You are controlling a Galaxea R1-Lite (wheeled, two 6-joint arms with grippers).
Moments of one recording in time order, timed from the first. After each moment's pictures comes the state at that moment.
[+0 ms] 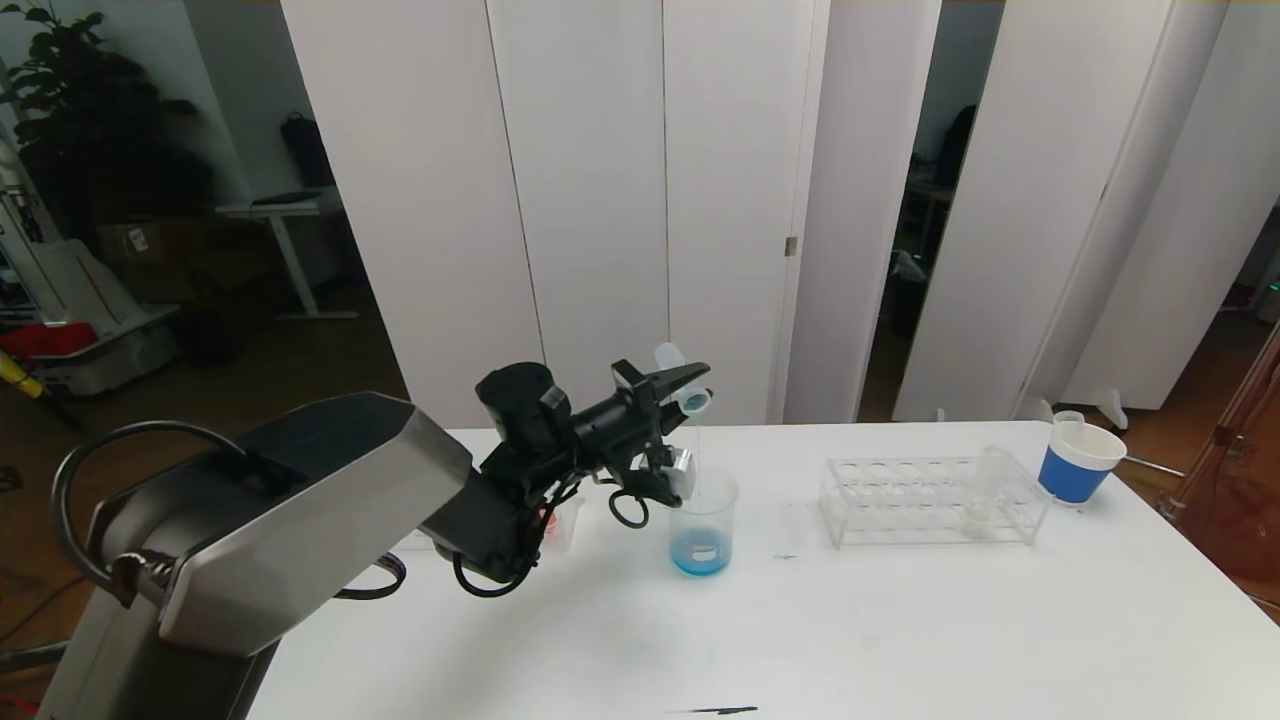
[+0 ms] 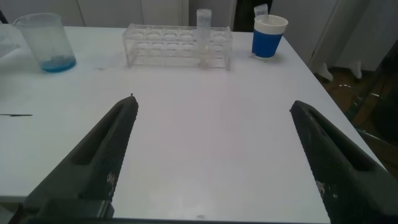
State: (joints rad) left arm -0.42 2.43 -1.27 -1.39 -0.57 1.48; right arm 0.00 0.00 -0.03 0.08 0.00 0.00
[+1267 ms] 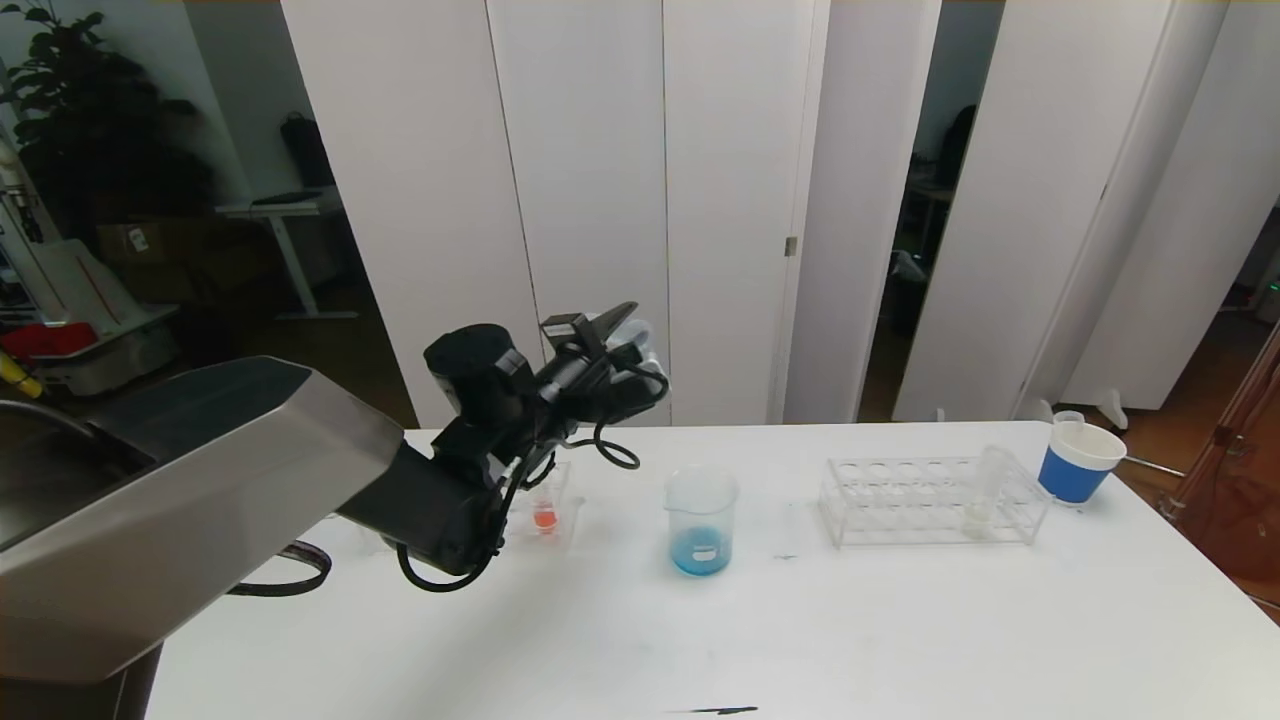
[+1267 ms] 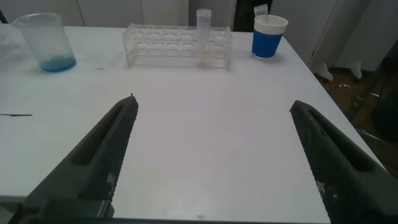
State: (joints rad) left arm -0.41 2.24 -1.15 -1.36 -0.11 1.18; right arm 0.00 0.00 -0.03 0.08 0.00 0.00
